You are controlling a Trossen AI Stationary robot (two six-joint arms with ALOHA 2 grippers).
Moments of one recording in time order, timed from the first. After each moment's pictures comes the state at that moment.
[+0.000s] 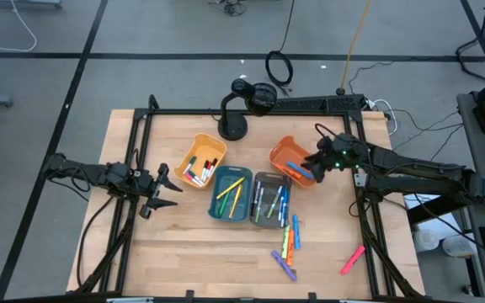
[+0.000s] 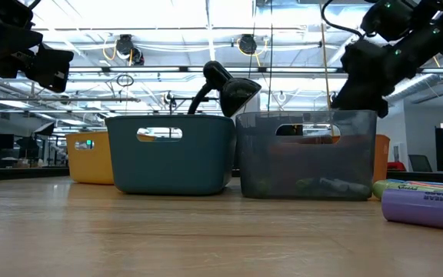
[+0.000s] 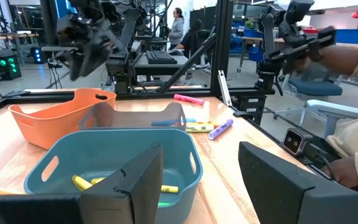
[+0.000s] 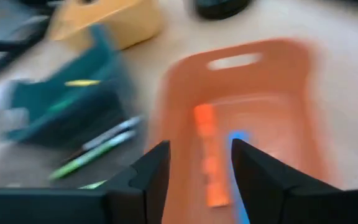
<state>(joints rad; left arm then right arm) -0.24 0.03 0.02 0.00 0.04 -0.04 -0.37 0.73 0.44 -0.31 -0.10 0.44</state>
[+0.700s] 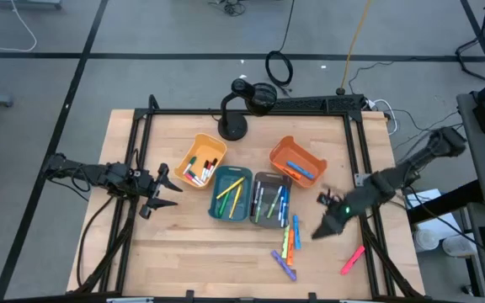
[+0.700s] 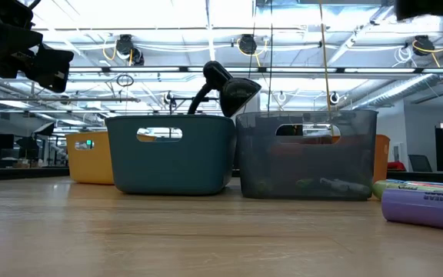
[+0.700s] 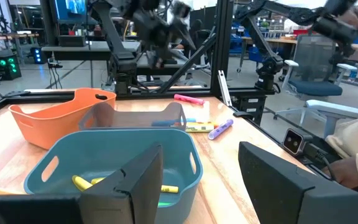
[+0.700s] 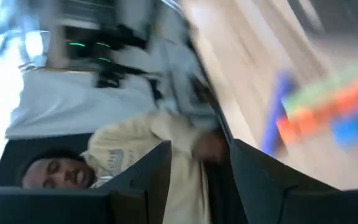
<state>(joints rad) -0.24 0.03 0.02 0.00 0.04 -0.04 0.52 0.82 0.51 -0.07 -0.14 1.43</state>
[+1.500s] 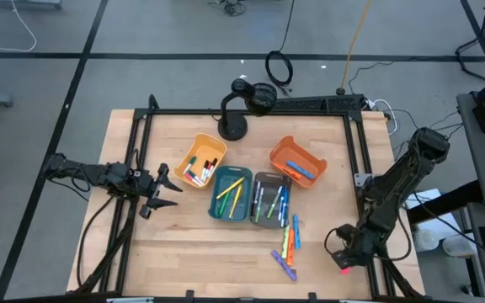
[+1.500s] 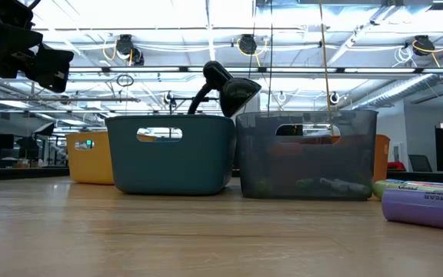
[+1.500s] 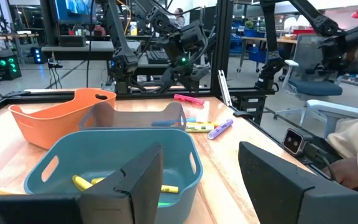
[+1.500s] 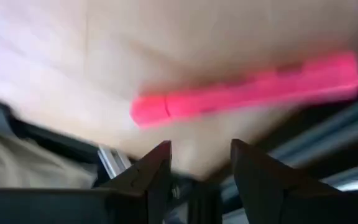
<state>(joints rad) -0.24 0.03 0.02 0.00 0.04 -0.04 1.00 1.26 0.57 -0.42 -0.37 2.21</state>
